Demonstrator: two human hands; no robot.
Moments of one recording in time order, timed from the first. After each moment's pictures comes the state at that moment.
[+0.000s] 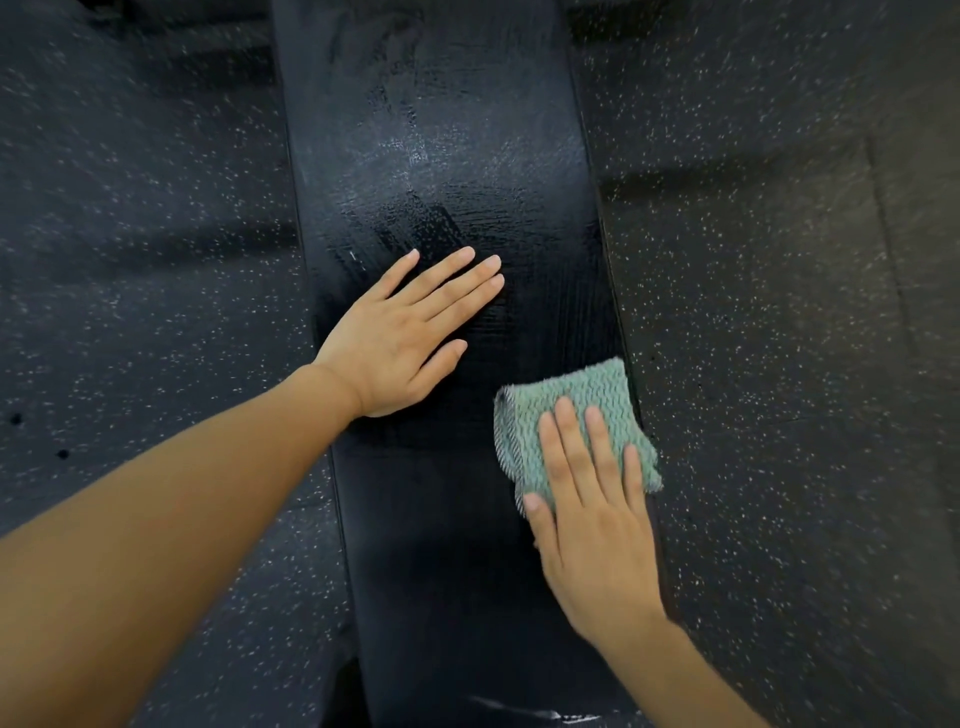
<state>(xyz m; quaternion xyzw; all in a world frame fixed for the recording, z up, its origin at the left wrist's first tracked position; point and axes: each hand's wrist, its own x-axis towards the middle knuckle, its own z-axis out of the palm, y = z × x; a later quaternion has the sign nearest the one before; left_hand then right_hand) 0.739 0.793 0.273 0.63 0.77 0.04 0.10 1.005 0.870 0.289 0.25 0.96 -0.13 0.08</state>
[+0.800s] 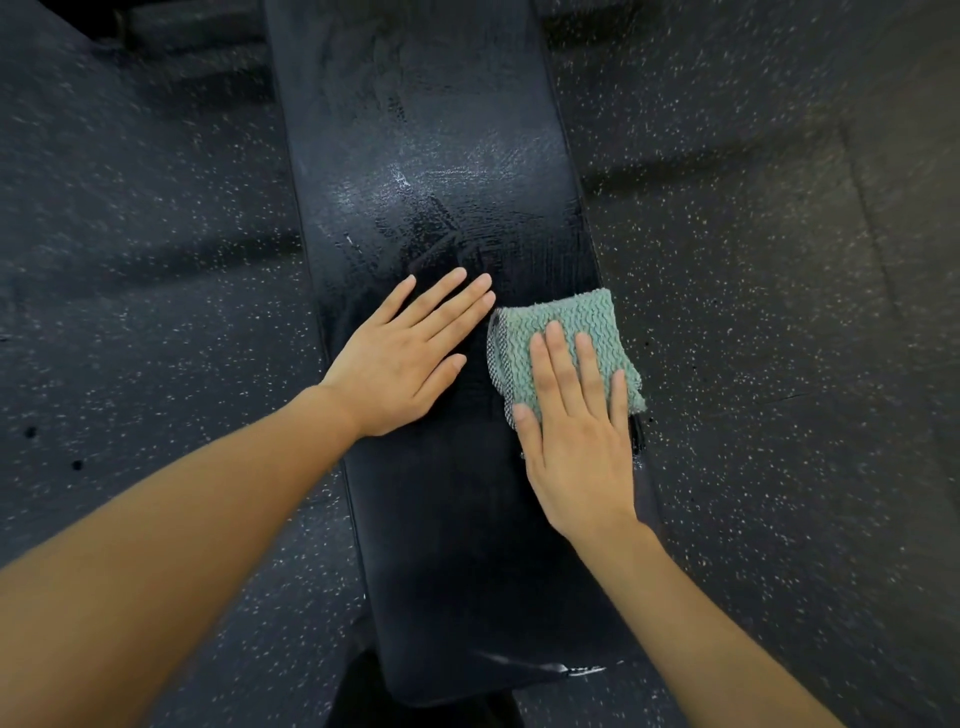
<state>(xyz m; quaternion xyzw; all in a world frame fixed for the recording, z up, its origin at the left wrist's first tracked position) 0.773 0.773 0.276 0.63 0.77 0.03 0.12 0.972 0.877 0.283 0.31 0.94 -0.15 0.05</state>
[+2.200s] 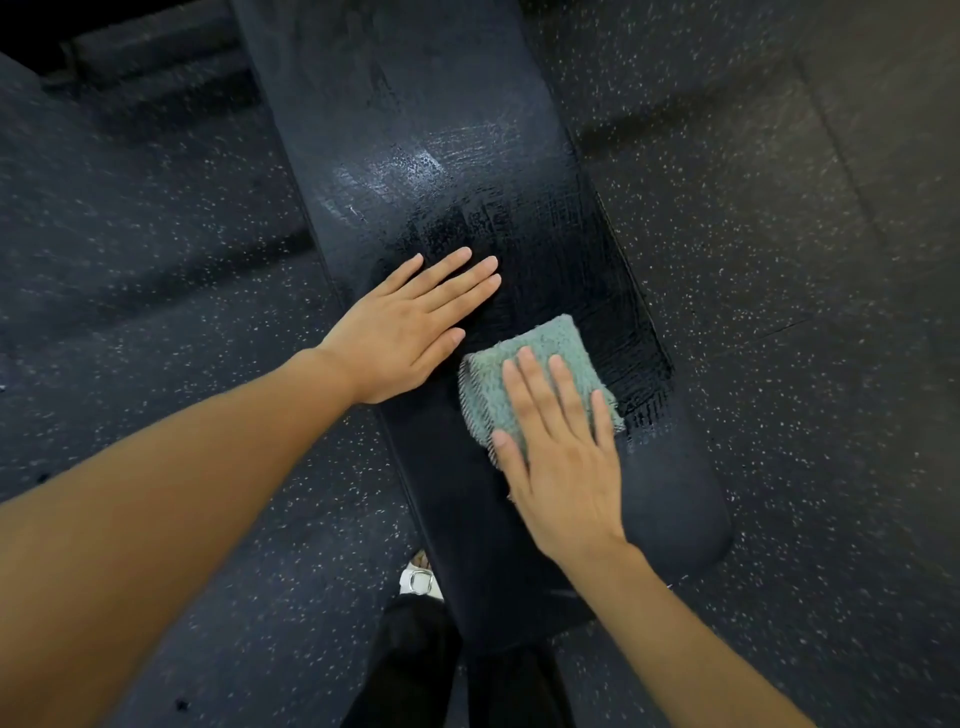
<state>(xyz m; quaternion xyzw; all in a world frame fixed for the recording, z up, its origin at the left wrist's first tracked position) 0.749 0.753 0.280 0.71 0.69 0.03 0.17 0.988 0.789 0.282 0.35 0.93 -0.15 0.04</state>
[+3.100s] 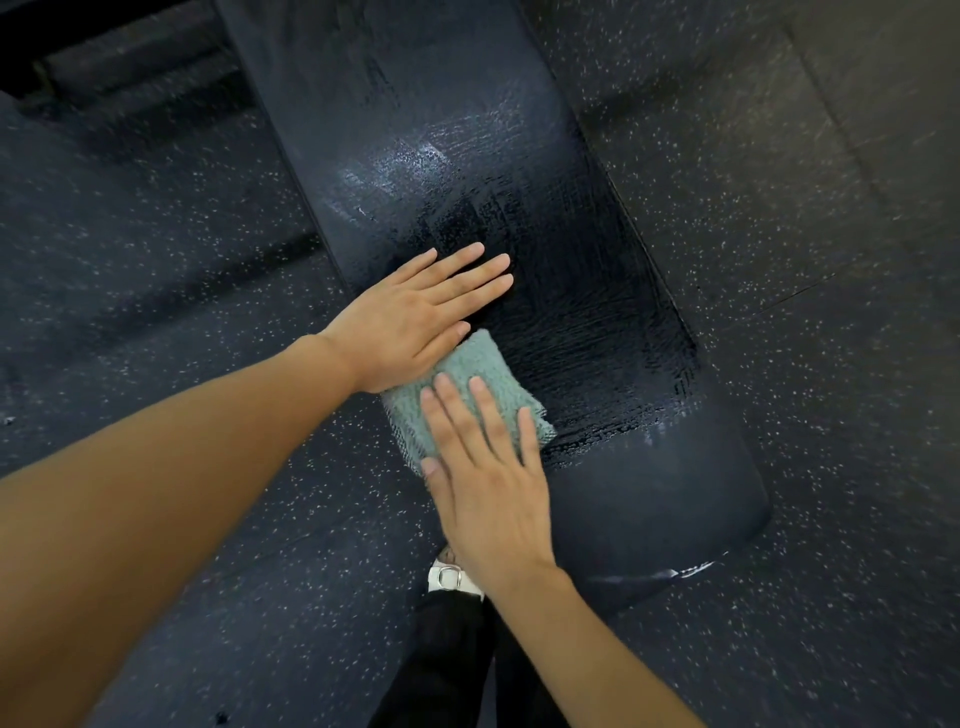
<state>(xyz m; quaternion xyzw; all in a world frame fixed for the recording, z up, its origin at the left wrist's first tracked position) 0.725 0.756 0.280 0.76 0.63 0.02 0.18 0.936 0.714 0.282 0.34 0.92 -0.17 0.04</state>
